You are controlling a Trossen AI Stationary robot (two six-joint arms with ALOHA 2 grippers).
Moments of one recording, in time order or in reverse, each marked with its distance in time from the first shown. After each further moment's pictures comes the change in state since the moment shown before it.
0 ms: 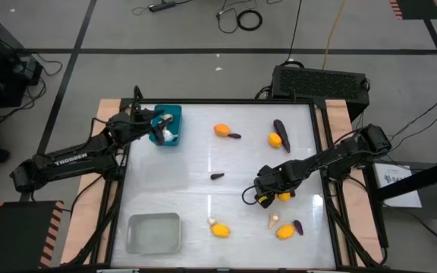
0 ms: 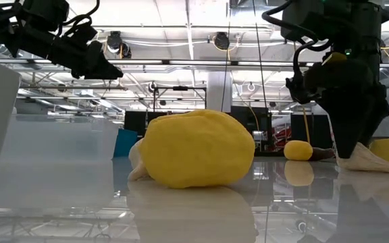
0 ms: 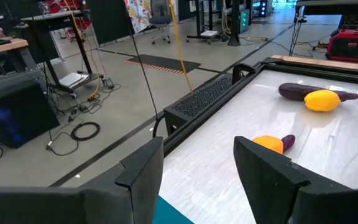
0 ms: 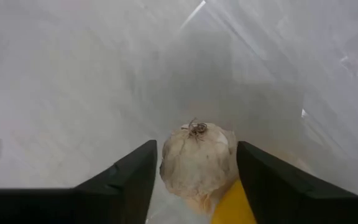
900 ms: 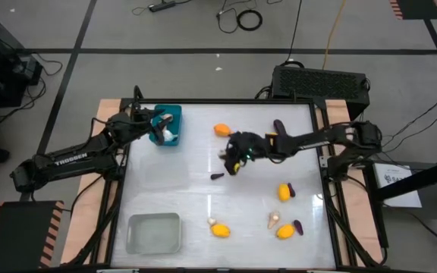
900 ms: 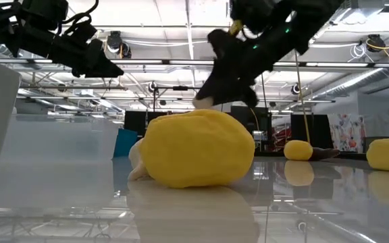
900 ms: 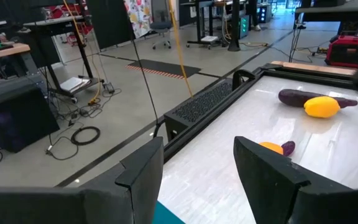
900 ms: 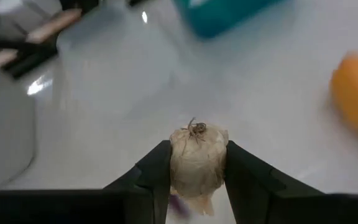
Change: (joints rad) left arm 0.000 0.000 0.000 0.023 0.000 0.000; right arm -0.356 0.080 0.078 0.828 0.083 -0.610
